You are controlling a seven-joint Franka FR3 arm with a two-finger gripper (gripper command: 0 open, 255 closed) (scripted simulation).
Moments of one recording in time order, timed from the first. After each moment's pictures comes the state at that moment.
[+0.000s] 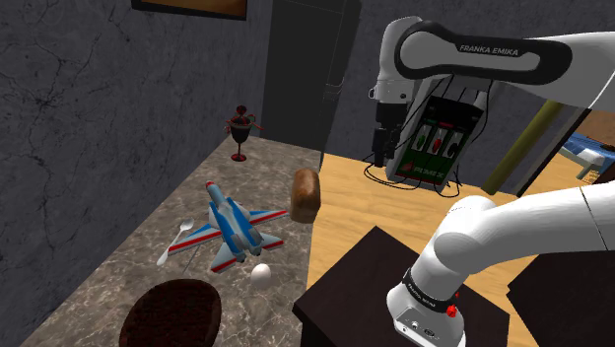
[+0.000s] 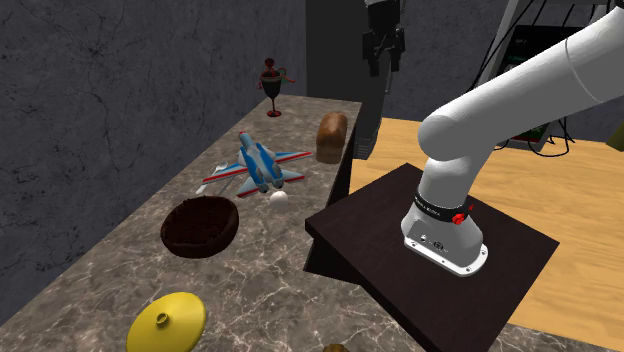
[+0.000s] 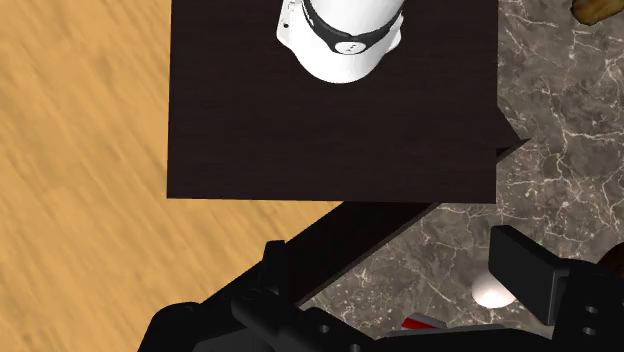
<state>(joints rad) -0.02 -0.76 -0.06 -2.45 -0.03 1.43 -0.14</state>
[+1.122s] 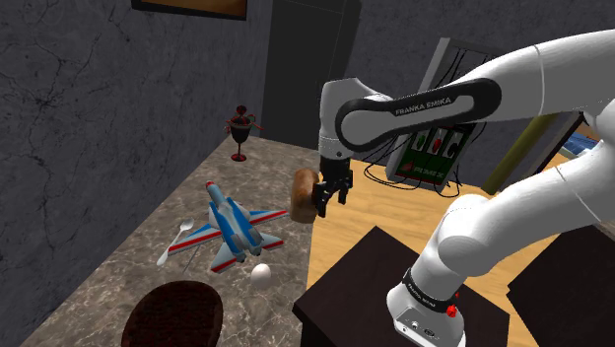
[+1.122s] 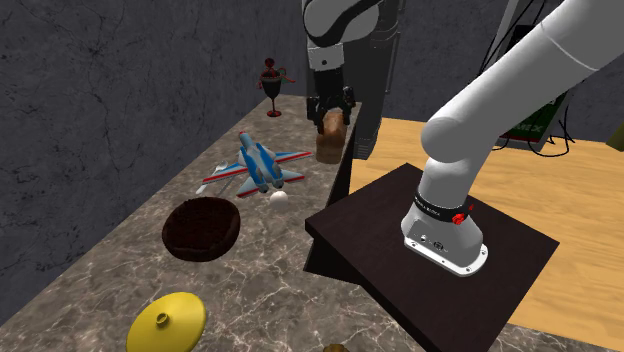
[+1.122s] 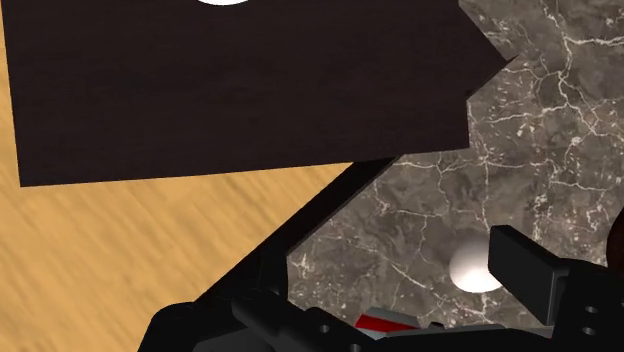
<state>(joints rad) 0.08 -0.52 0.22 -2.64 0.16 1.90 0.21</state>
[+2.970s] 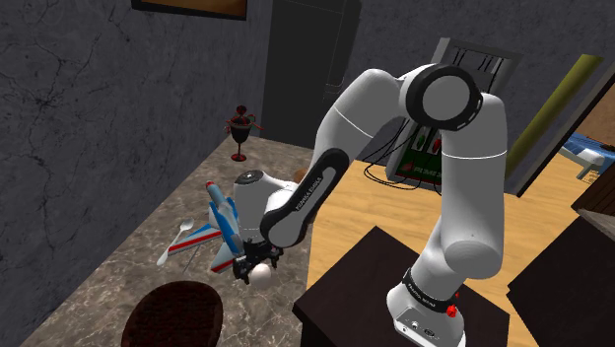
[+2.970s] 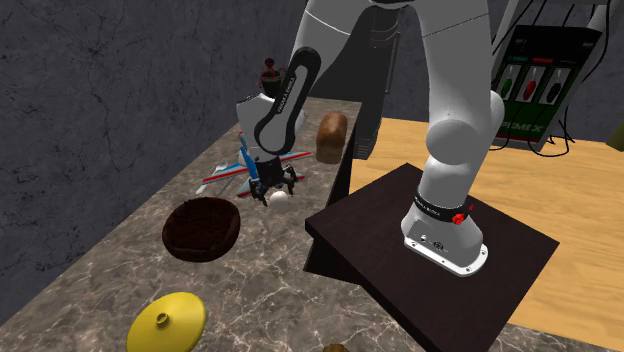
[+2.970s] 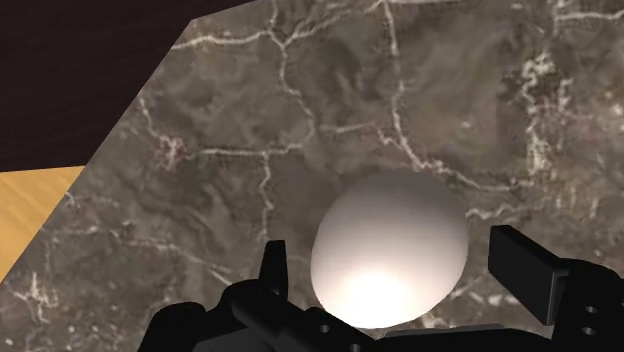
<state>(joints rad) 0.22 0.44 0.34 -2.33 -0.20 2.54 0.91</state>
